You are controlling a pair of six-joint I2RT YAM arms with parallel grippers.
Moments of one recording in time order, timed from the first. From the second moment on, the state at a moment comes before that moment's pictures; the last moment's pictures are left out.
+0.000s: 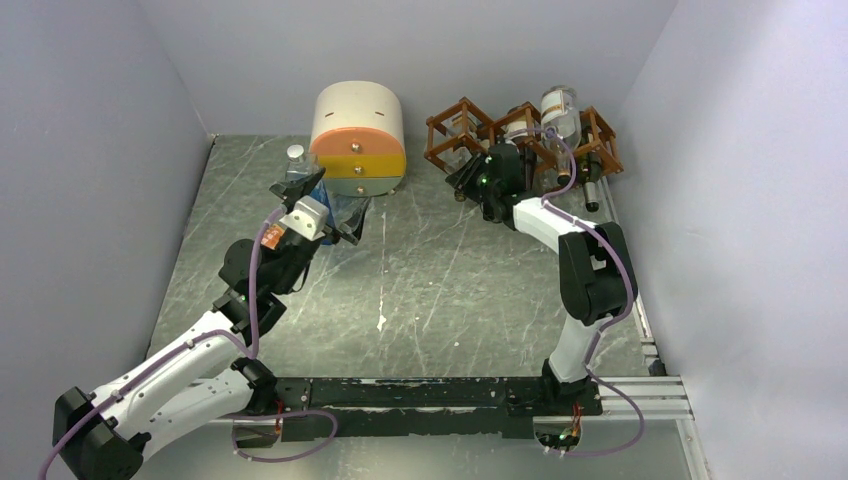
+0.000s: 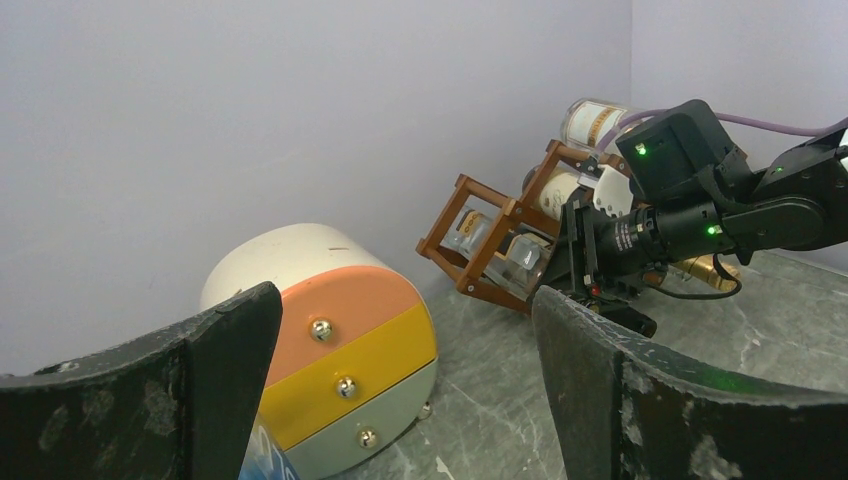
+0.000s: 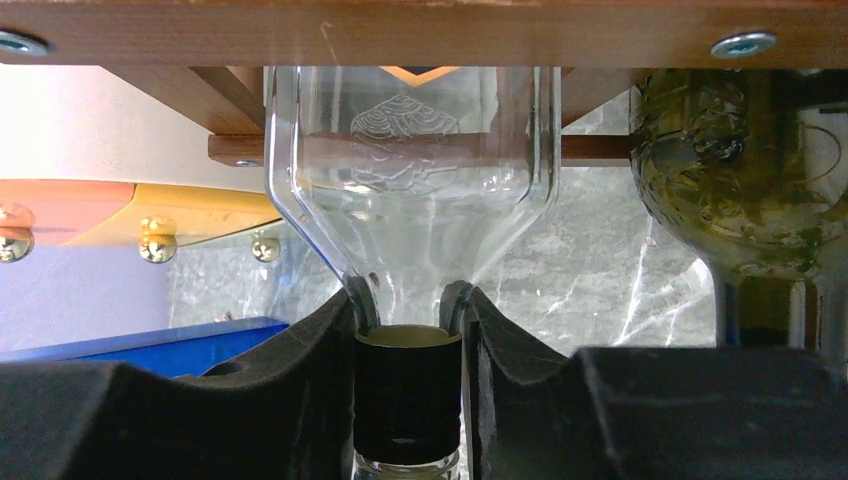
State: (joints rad) left arm -0.70 0.82 0.63 0.58 -0.10 0.26; right arm 0.30 1.82 1.19 0.15 -0.12 0.77
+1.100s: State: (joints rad) left arm -0.70 0.87 0.63 0.58 -0.07 0.25; right arm 0.30 1.57 0.88 0.28 -0.20 0.87
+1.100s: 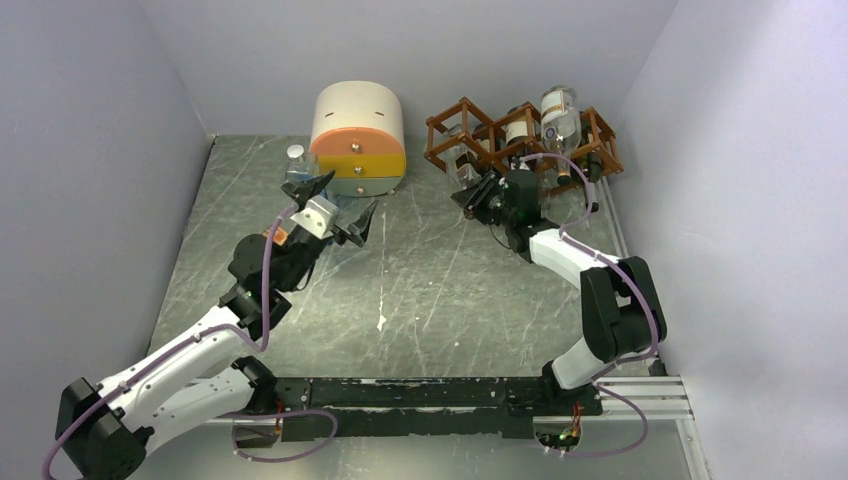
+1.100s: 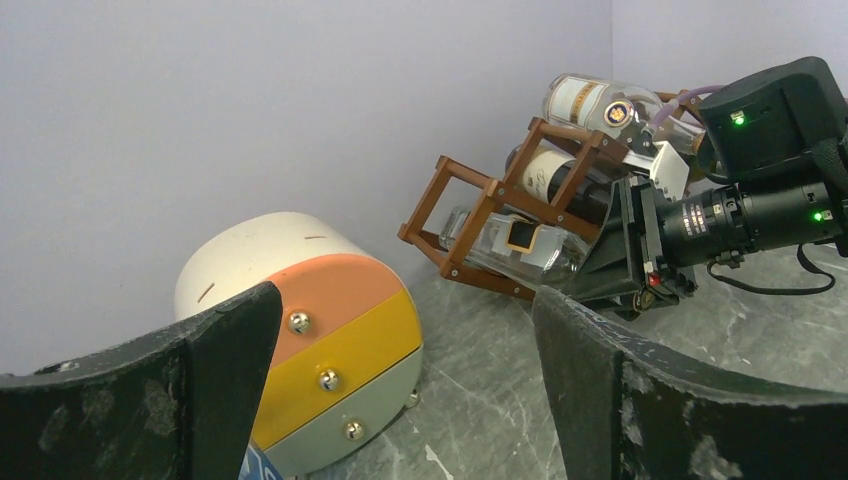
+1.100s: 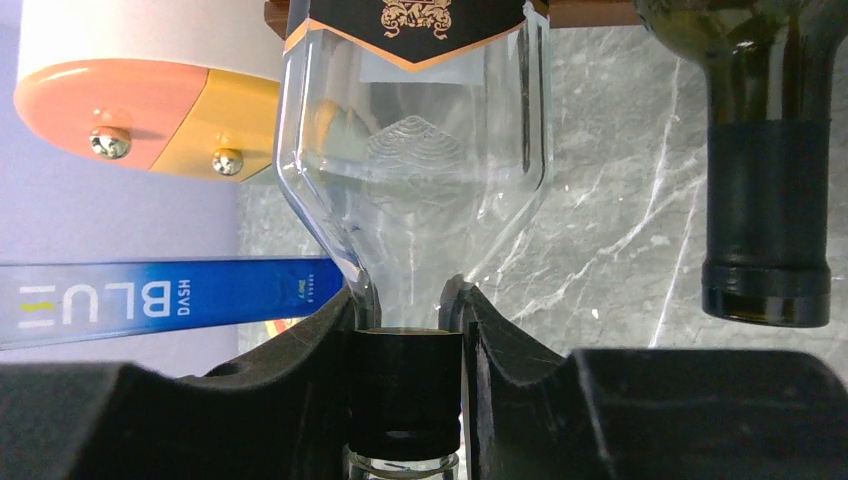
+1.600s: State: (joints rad) left arm -0.70 0.88 0.63 0.58 -0.05 0.25; right arm 0.30 1.48 0.76 0.37 -0.24 1.06
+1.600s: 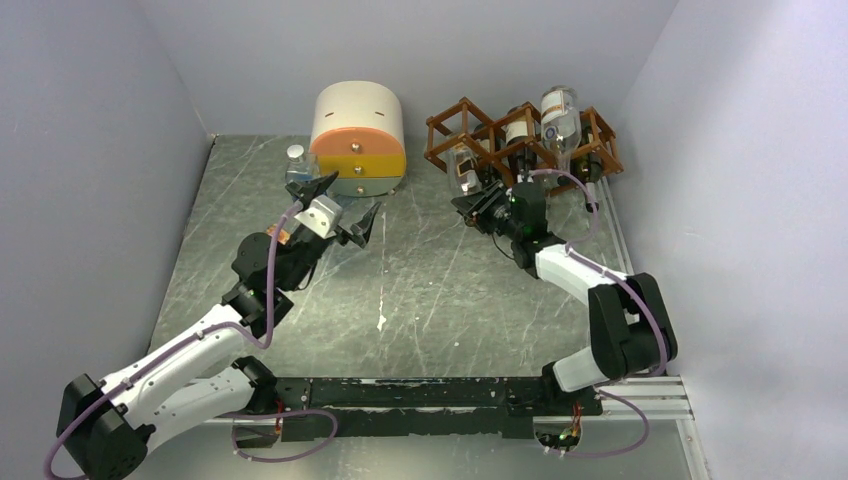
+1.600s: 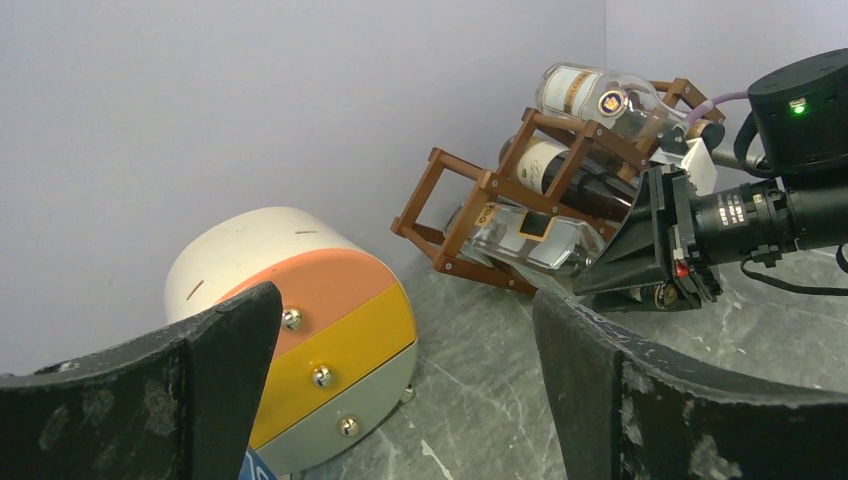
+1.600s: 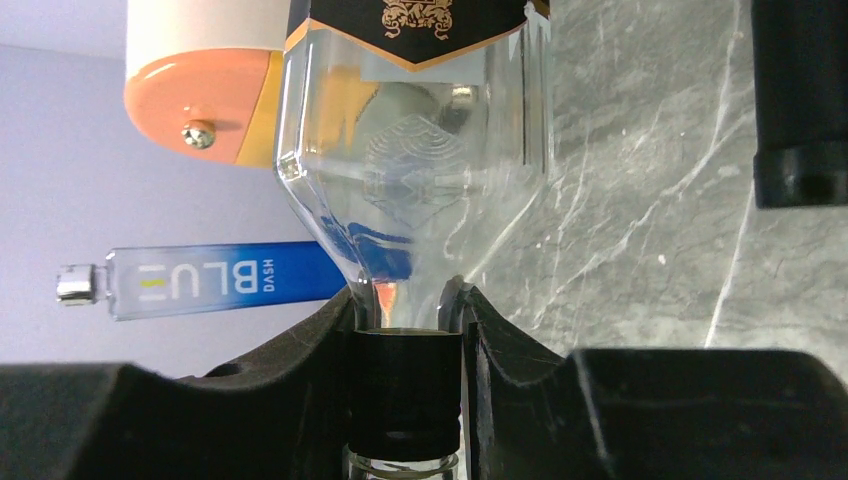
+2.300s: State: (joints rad) left arm -0.70 0.90 0.63 0.58 -0.03 0.25; right arm 0.30 1.32 0.62 0.41 -0.27 1.20
